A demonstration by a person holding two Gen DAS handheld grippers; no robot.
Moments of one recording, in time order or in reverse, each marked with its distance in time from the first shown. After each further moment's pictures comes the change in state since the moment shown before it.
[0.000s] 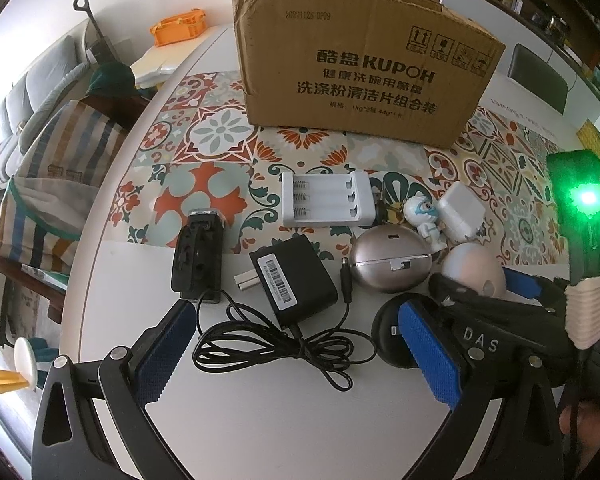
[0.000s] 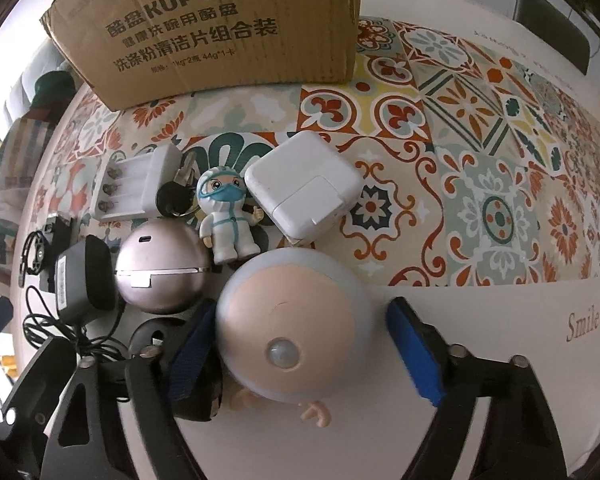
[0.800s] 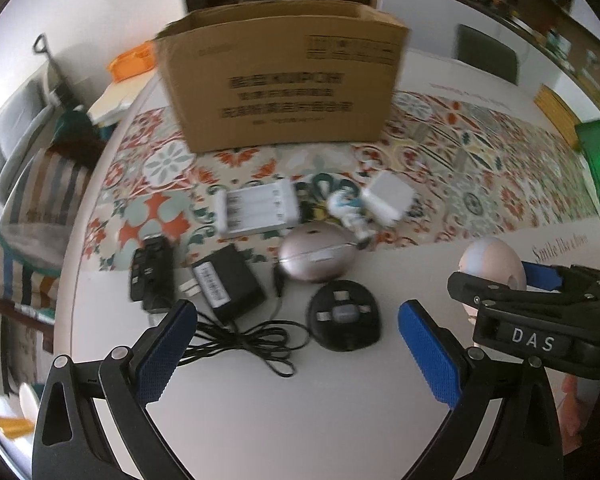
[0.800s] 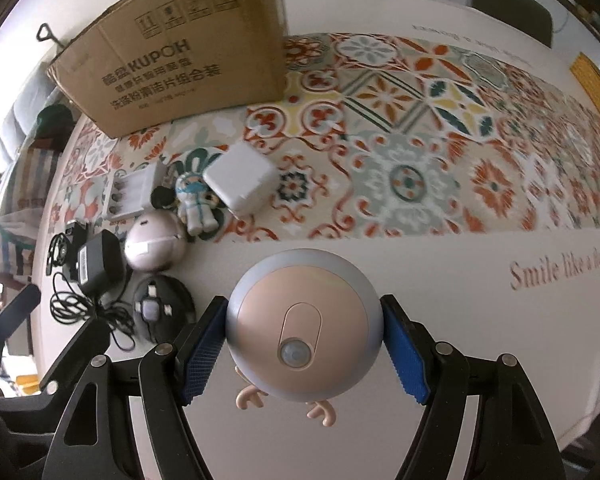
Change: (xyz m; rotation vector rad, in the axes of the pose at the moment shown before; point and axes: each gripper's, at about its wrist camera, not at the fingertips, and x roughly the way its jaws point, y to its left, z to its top) left arm -0.026 -0.048 -0.013 0.174 -0.056 -0.080; right arm -0.069 -0.068 -0.031 0.100 -0.009 0.010
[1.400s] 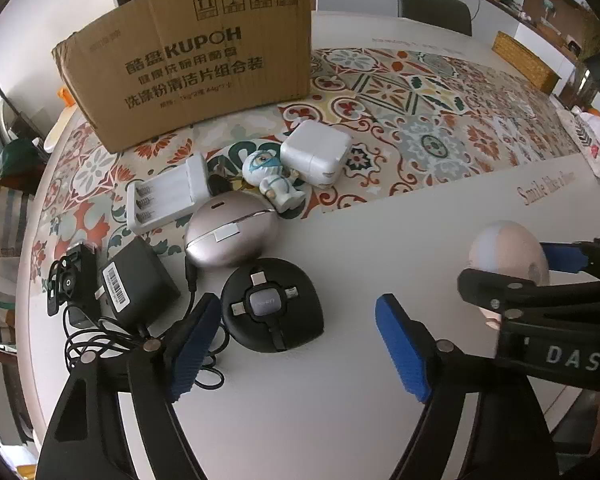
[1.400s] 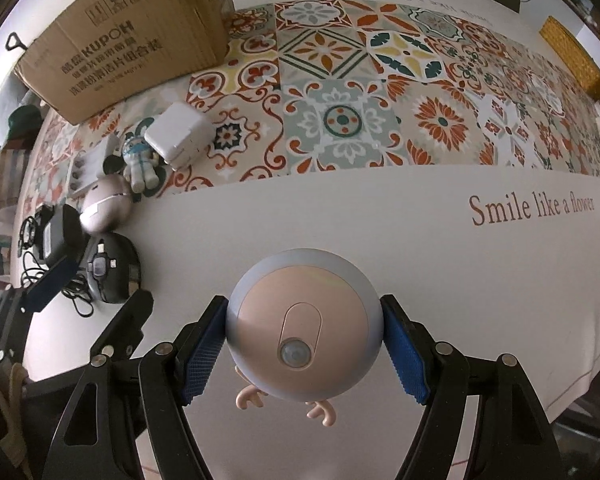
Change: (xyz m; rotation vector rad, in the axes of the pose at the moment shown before) left arm 0.043 -0.044 -0.018 0.149 0.035 -0.056; right arm 0.009 -0.028 -0.028 0.070 0.071 -0.078
